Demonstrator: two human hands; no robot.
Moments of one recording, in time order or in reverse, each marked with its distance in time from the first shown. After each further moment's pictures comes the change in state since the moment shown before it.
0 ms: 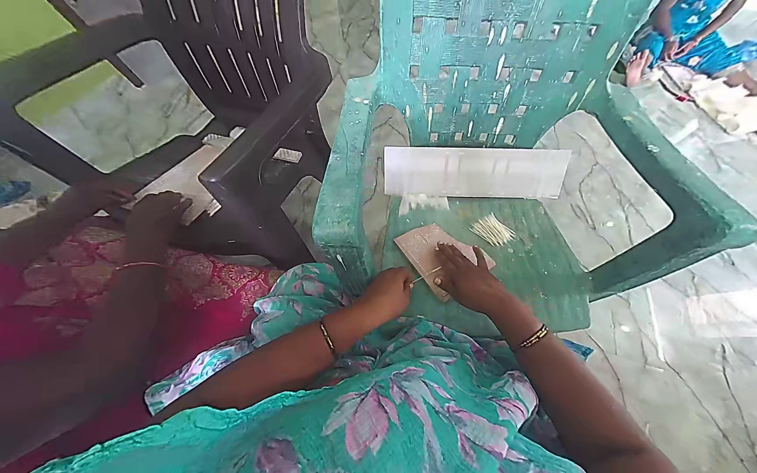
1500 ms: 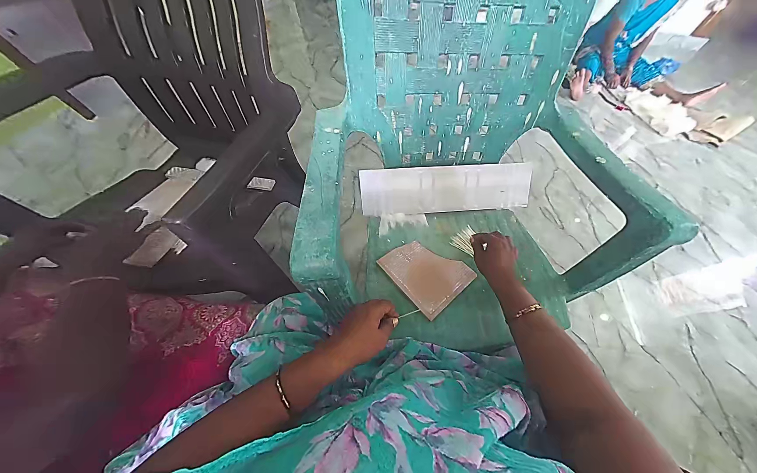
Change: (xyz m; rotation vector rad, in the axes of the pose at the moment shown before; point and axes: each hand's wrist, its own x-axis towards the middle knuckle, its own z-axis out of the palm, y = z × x) left_hand -0.028 -0.022 -0.006 -0.079 0.013 0.214; right_hand 0.019 0.080 -0.024 0.290 0.673 0.549
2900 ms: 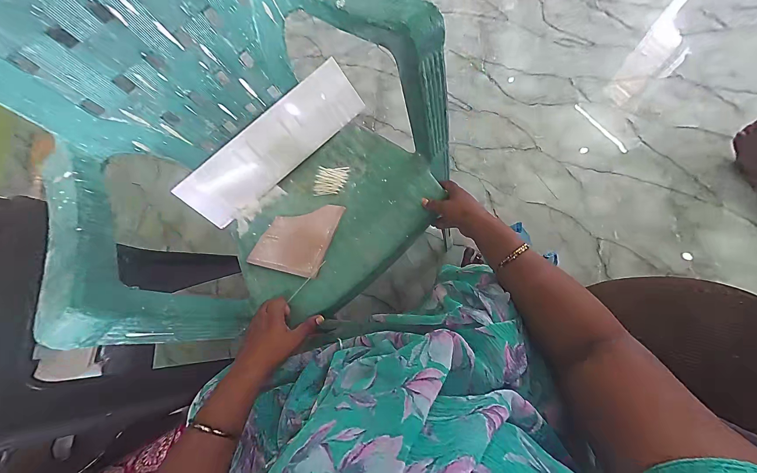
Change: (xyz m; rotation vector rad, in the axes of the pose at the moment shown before) left_hand 0.084 -0.014 0.003 0.617 0.087 -0.055; right_hand -0.054 0.158 -0.041 0.999 -0.153 0.633
